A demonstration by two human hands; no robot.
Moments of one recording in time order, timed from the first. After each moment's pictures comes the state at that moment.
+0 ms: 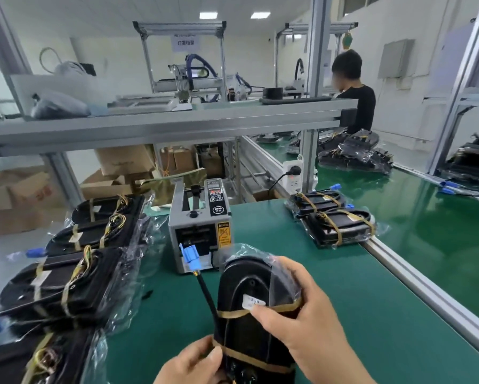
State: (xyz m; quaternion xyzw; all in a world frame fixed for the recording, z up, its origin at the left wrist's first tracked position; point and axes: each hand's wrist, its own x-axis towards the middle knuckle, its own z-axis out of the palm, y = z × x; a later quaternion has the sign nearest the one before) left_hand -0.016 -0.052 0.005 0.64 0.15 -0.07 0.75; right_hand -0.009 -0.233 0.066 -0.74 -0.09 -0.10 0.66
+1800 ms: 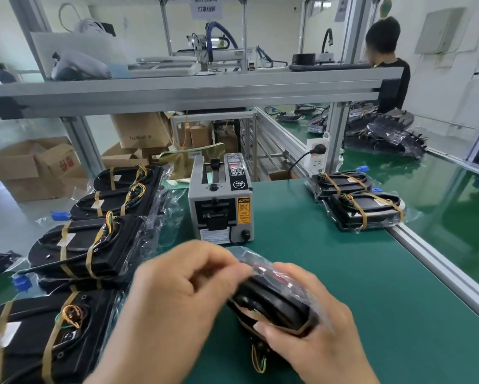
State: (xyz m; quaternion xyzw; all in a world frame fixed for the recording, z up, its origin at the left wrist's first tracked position) left_hand -0.040 -0.037 0.127 0.83 -0.15 0.21 0.49; right_hand -0.012 -0.191 0.063 -0.81 -0.17 -0.13 0.55
